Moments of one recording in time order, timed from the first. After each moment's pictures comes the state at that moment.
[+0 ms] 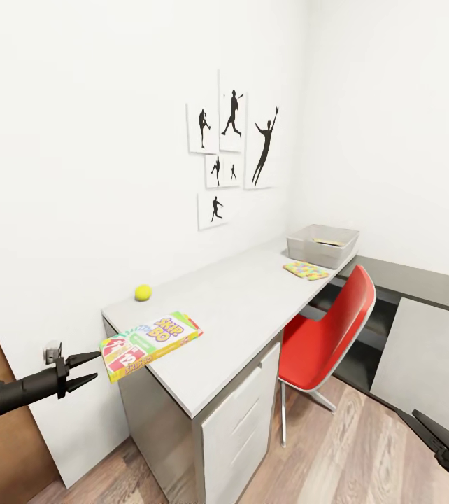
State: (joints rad) left arm -0.59 0.46 0.30 -0.65 0.38 0.99 -1.18; right arm 0.13 -0.24 -0.64 -1.51 -0.79 0.81 1.21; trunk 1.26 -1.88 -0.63
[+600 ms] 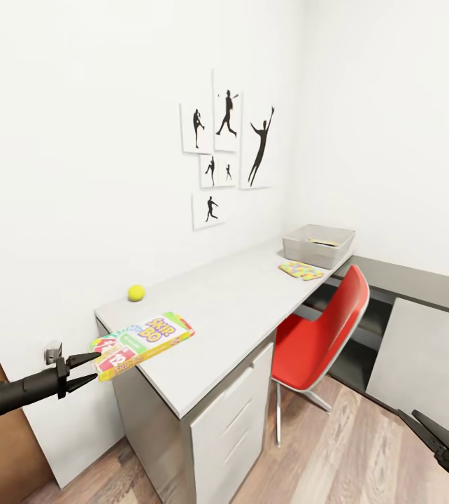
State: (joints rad) left arm -0.59 0.46 0.29 -0.65 0.38 0.99 -1.18; right arm 0.13 -0.24 -0.64 -1.51 -0.79 0.81 1.21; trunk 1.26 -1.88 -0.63
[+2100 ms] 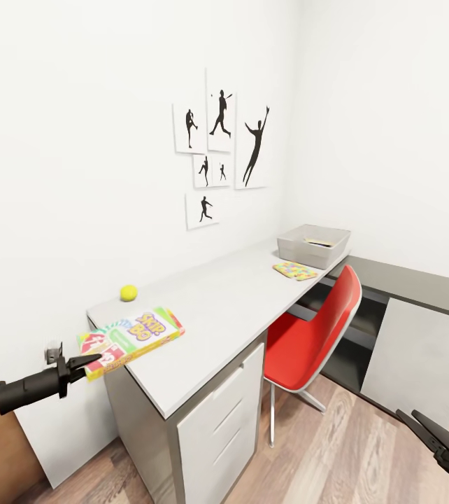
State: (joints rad) left arm -0.59 0.46 0.29 -0.65 0.39 1.00 -1.18; right arm 0.13 -0.24 -0.64 -1.51 -0.79 0.81 1.21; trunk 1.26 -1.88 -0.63
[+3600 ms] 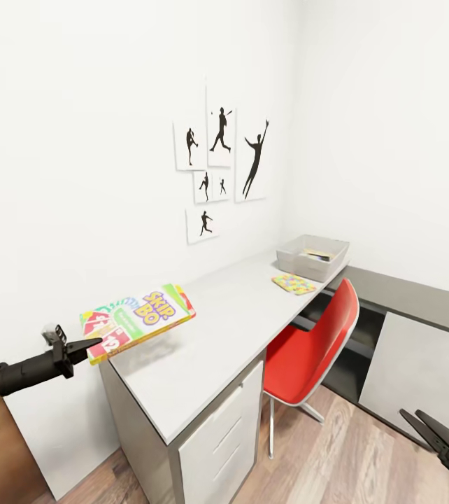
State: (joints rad) left arm -0.61 0.47 0.22 -0.78 0.38 1.03 -1.43; right arm 0.13 -0.24 -0.66 -1.51 -0.79 0.80 1.22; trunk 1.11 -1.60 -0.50
